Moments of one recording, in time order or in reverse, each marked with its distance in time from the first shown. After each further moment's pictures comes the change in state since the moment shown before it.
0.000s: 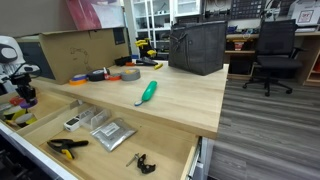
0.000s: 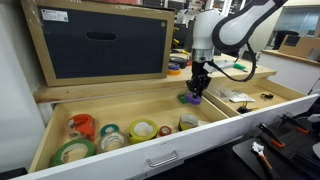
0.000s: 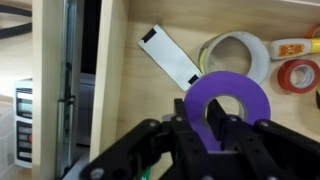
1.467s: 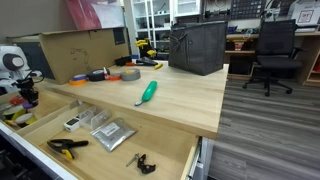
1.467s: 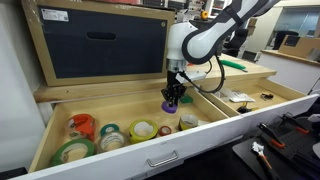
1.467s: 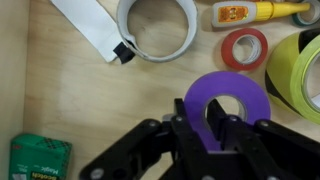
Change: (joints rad) arm 0.152 0.289 -0.049 0.322 0.026 0.000 -0.003
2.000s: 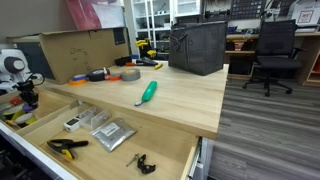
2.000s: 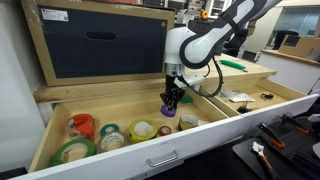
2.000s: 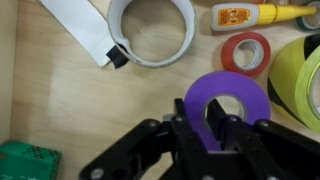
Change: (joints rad) arm 0.015 0.041 -0.004 0.024 0.000 0.000 -0.002
